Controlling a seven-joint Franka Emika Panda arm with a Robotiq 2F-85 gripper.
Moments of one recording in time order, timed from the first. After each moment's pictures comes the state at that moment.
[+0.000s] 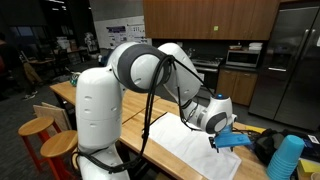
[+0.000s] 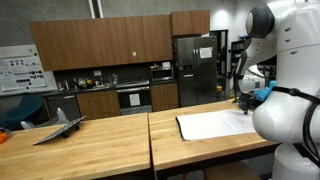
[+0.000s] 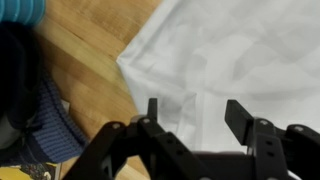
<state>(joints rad) -0.37 0.19 -0.22 -2.35 -0.12 2.78 -0.92</state>
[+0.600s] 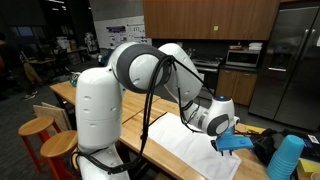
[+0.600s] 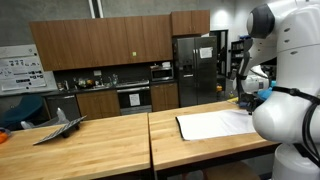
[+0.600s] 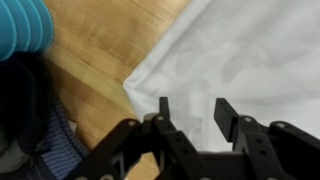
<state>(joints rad) -0.37 0.19 -0.26 -2.36 -0.13 2.77 -0.92</state>
